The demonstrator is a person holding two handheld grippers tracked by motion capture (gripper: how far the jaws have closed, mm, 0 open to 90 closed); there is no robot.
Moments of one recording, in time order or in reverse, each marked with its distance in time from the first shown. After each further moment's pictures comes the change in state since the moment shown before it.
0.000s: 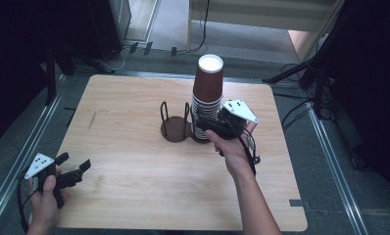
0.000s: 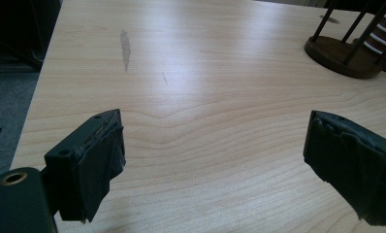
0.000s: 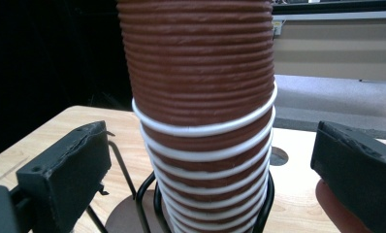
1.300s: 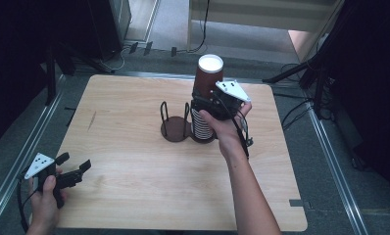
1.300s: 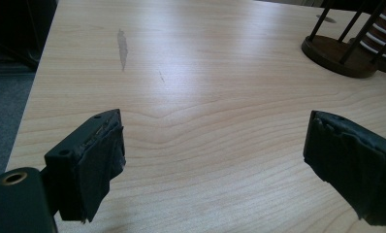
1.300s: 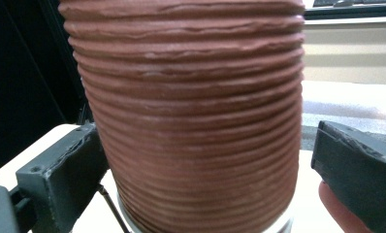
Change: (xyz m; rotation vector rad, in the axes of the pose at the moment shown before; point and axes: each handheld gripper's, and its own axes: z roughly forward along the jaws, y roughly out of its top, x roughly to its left) left arm 0.000 0.000 0.000 0.002 -0.007 0.003; right arm 0.006 0.028 0.038 -0.009 -0.030 0.013
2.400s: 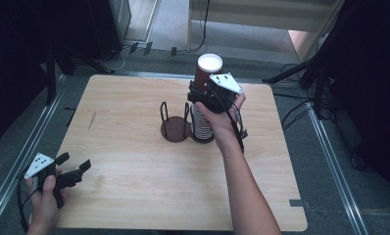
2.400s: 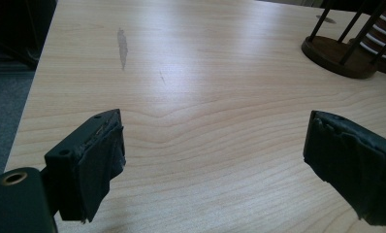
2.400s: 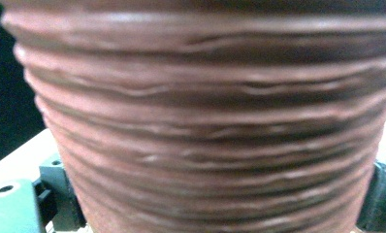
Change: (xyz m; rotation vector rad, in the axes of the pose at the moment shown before) left arm 0.001 0.000 0.000 0.001 -0.002 -0.009; right arm 0.005 0.007 0.021 -0.013 -0.012 -0.037
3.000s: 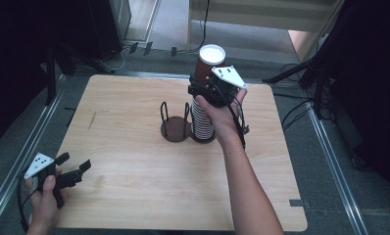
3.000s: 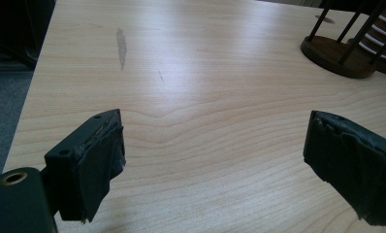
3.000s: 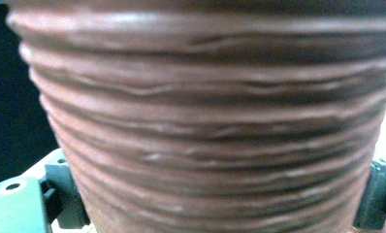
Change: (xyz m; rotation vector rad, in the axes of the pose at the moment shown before) left arm 0.000 0.000 0.000 0.000 -0.005 0.001; right arm 0.003 0.023 -0.007 -0.062 0.017 0.004
